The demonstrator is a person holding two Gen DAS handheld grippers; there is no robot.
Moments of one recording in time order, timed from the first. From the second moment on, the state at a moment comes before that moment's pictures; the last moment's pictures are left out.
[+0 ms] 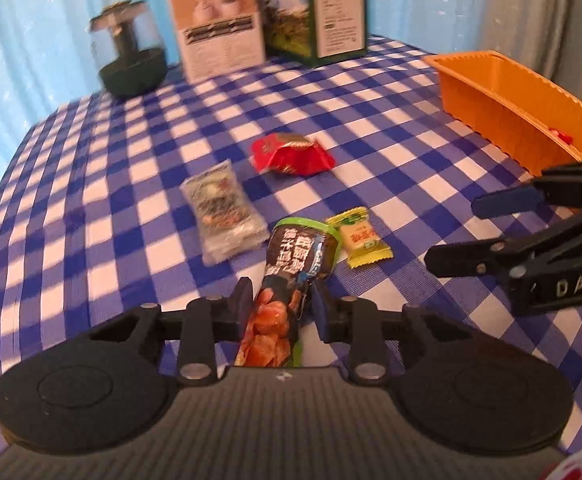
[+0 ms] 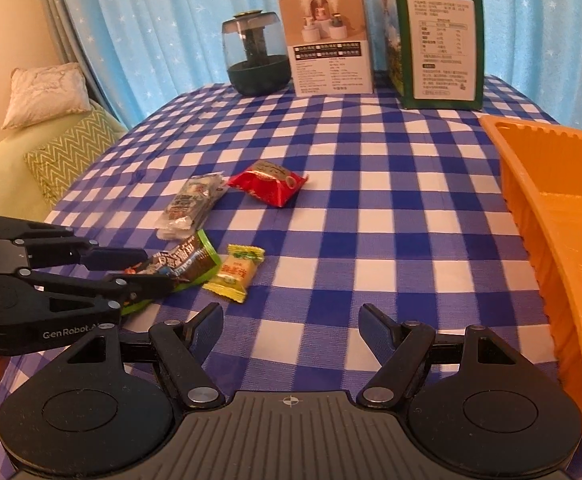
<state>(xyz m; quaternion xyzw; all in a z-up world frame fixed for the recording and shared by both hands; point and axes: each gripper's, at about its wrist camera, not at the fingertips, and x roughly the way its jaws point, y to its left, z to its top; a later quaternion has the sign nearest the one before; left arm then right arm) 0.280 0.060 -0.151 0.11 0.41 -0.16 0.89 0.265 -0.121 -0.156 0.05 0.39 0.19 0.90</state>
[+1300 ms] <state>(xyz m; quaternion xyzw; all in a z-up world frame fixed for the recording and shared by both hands) 0.252 0.060 -0.162 0.05 0.40 -0.07 0.91 0.254 -0.099 -0.164 -0.01 0.36 0.20 0.91</state>
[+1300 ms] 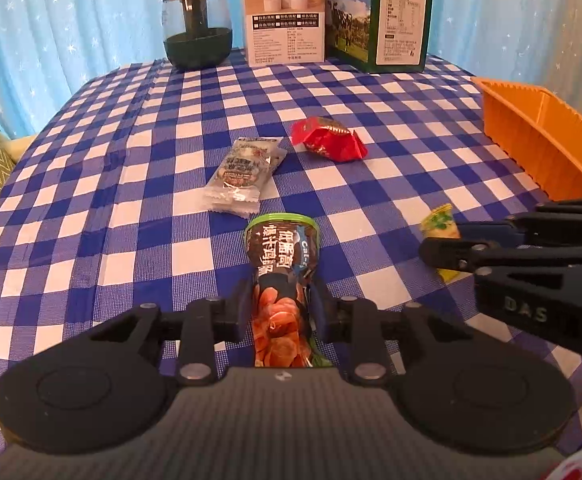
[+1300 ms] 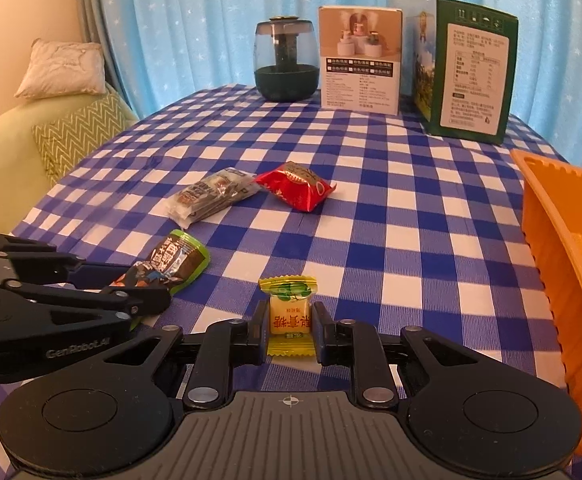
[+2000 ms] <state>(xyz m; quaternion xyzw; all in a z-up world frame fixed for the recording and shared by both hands) 0.196 0.012 -0.108 0.01 0.37 -0.08 0.93 0.188 -0.165 -0.105 0.03 0.35 0.15 0.93</state>
